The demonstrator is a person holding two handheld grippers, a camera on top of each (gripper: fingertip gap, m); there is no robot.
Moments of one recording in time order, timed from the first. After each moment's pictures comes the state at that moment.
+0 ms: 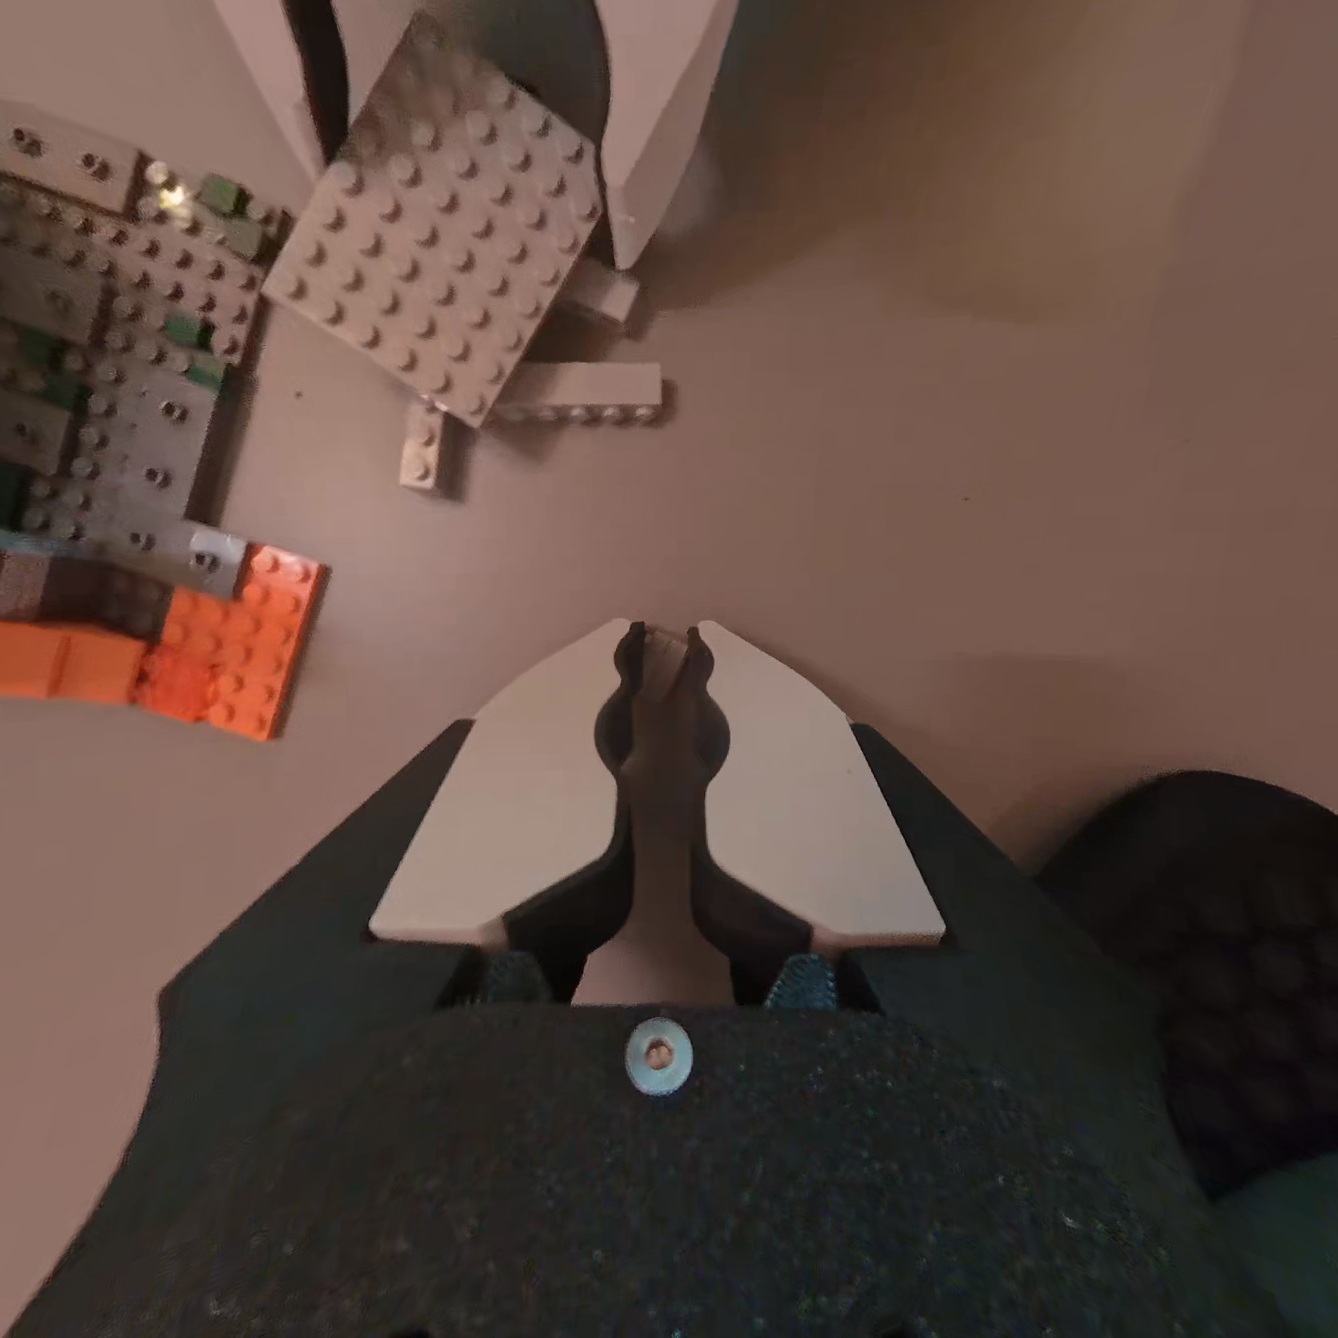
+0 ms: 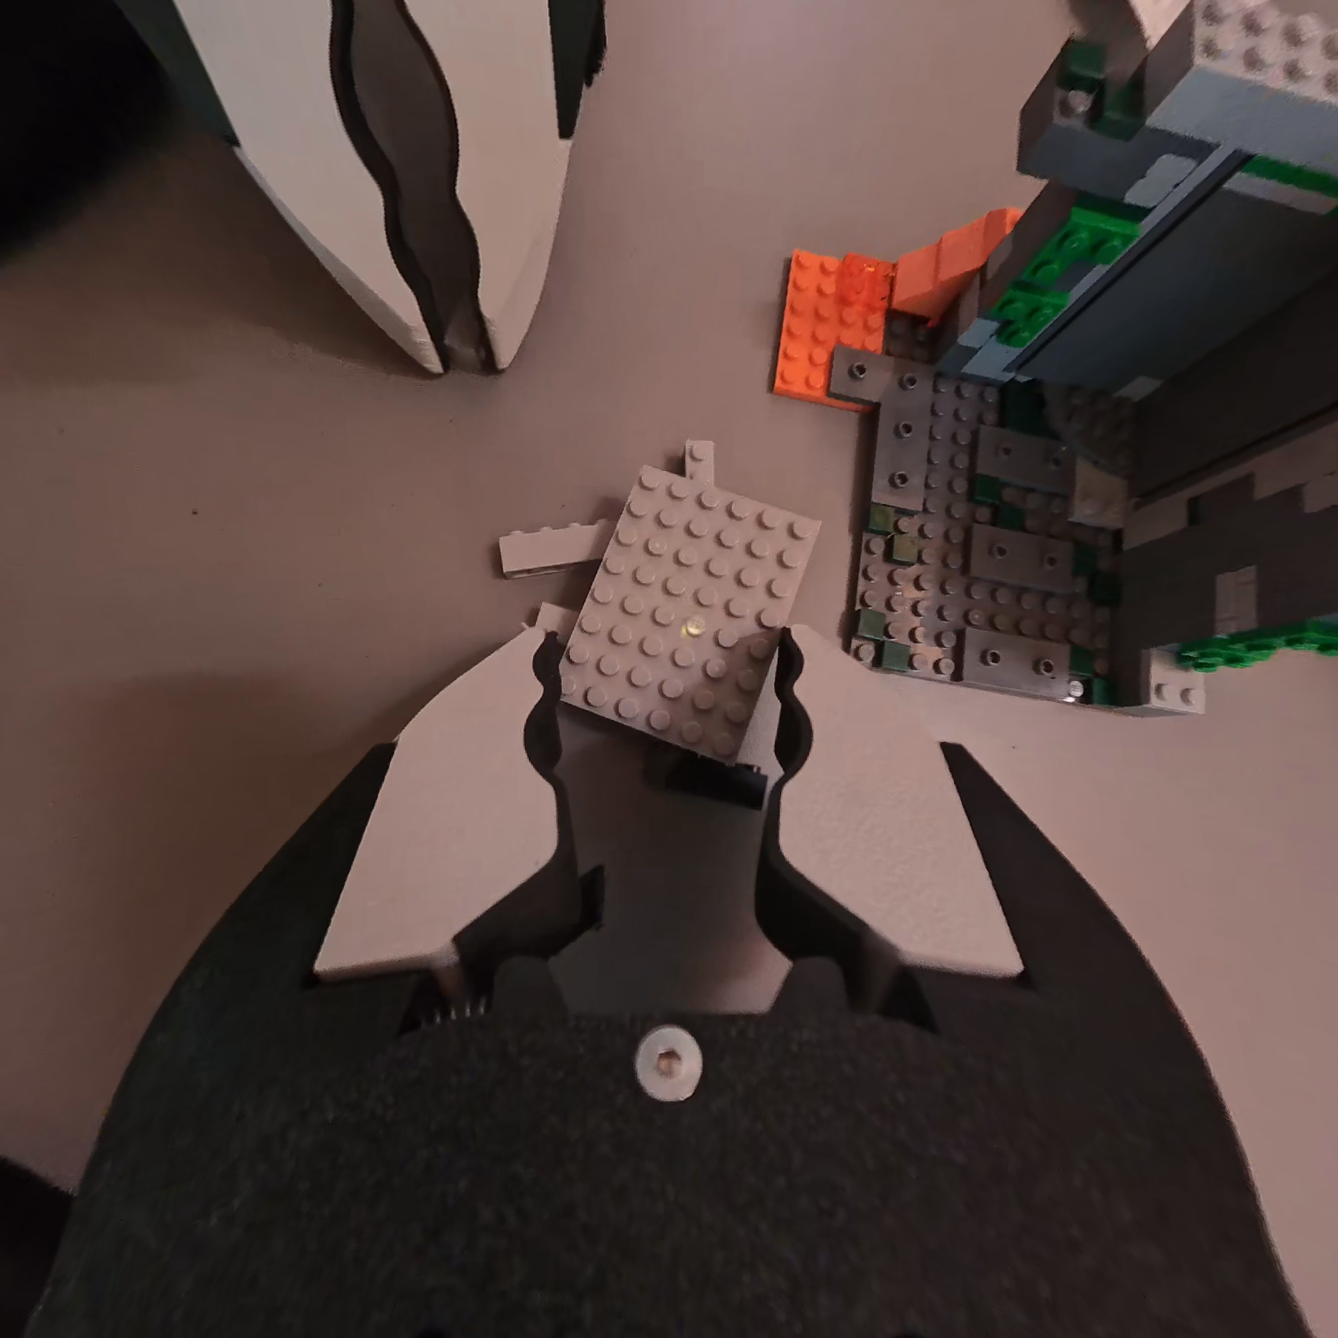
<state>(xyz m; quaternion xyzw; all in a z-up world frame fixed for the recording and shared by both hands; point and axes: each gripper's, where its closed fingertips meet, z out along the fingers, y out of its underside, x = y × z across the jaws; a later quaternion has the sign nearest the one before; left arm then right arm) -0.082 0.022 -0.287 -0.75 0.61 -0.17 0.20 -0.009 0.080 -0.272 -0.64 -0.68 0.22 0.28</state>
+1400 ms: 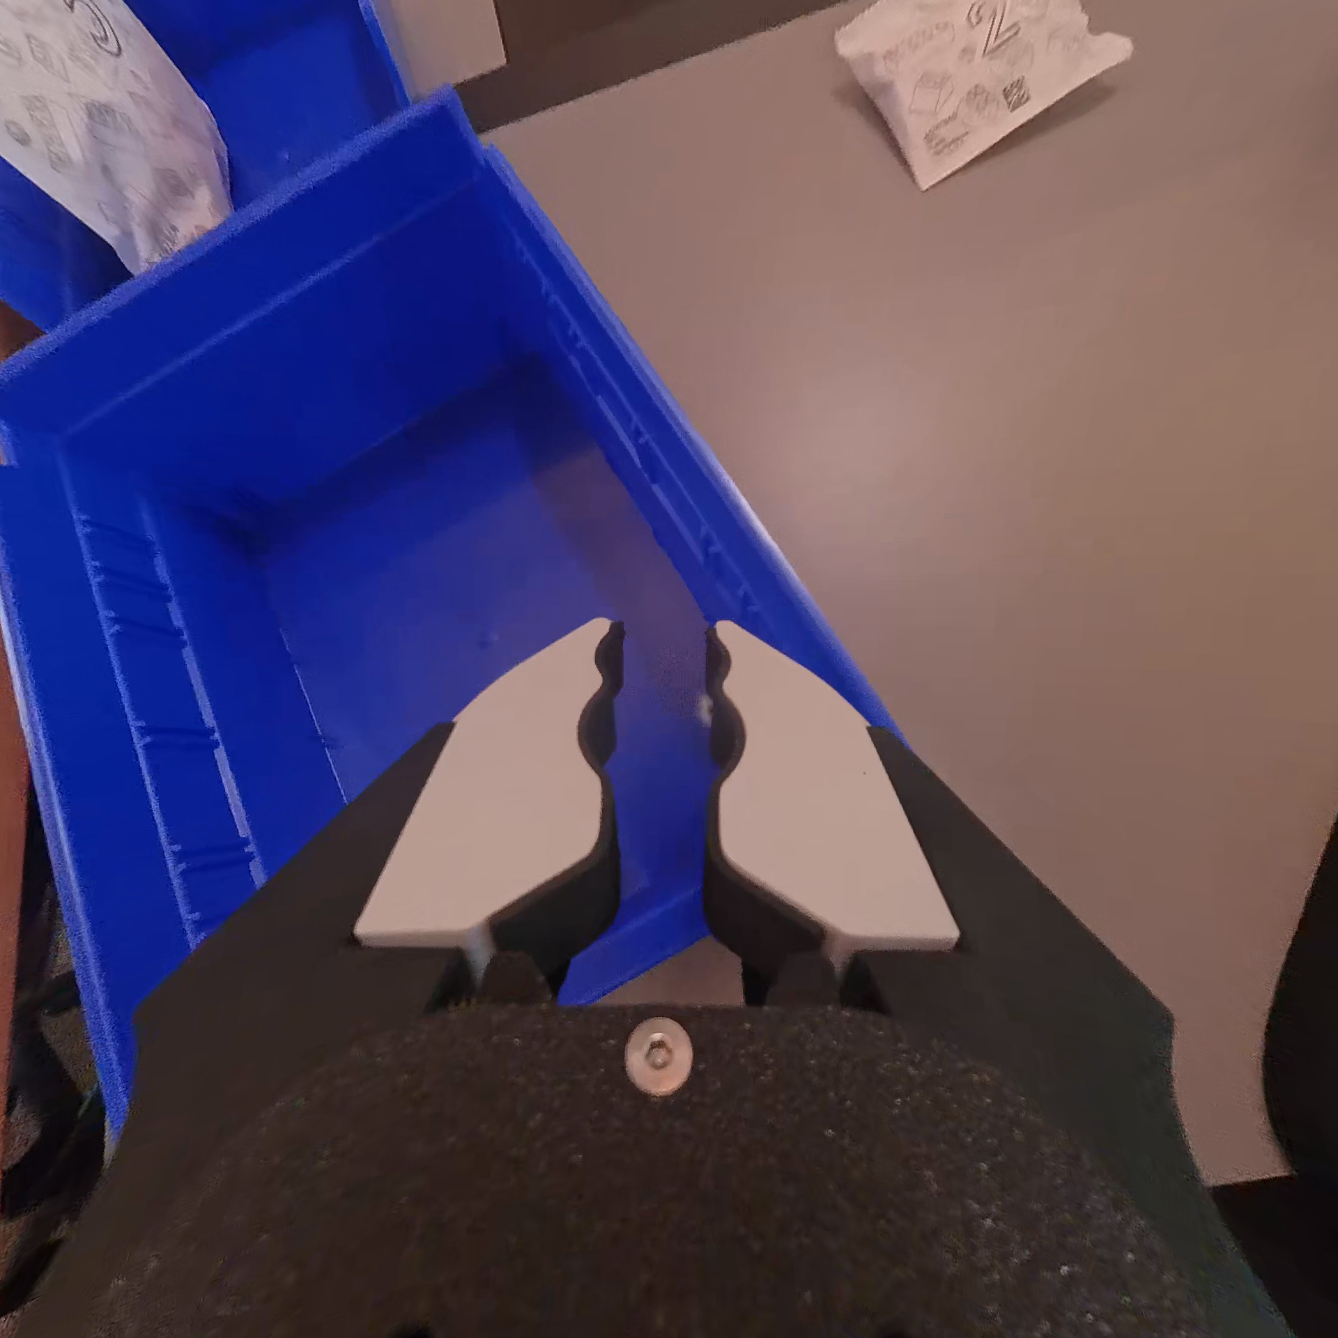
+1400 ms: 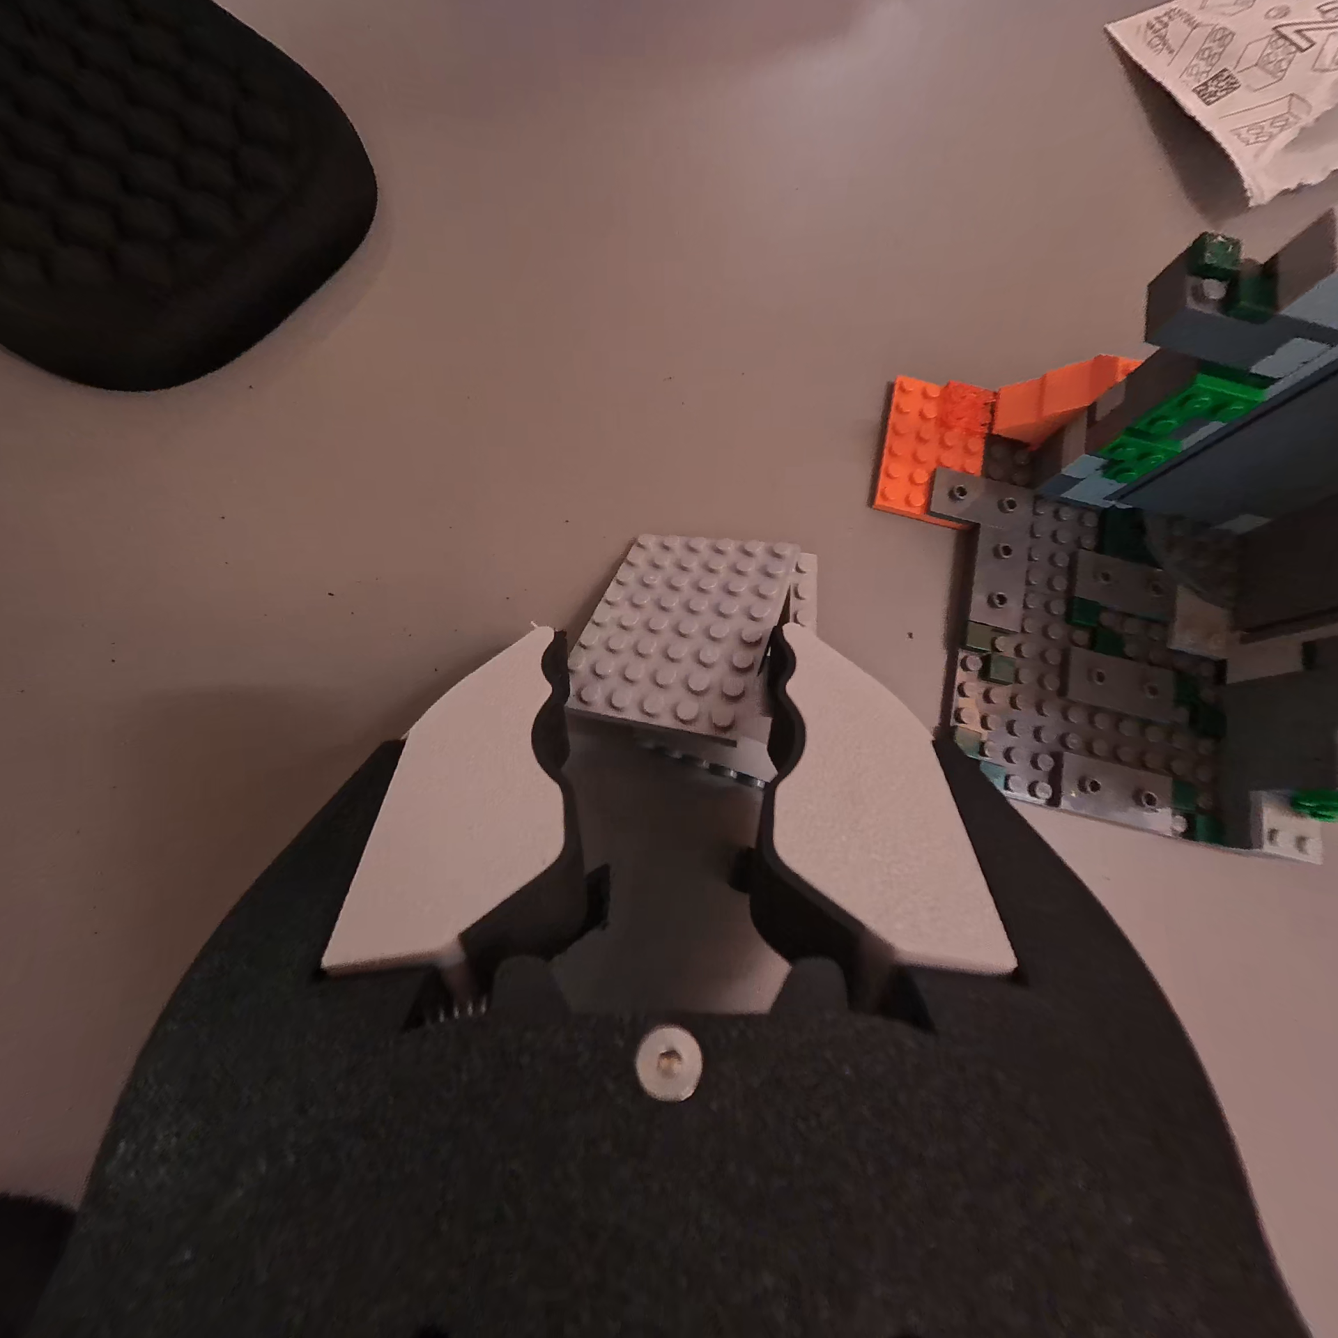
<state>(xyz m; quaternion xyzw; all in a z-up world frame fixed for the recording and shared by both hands) -0.438 -0.041 -0.185 -0.92 0.05 0.06 0.39 -0.034 0.050 -0.266 -0.61 -0.70 0.27 0.28</state>
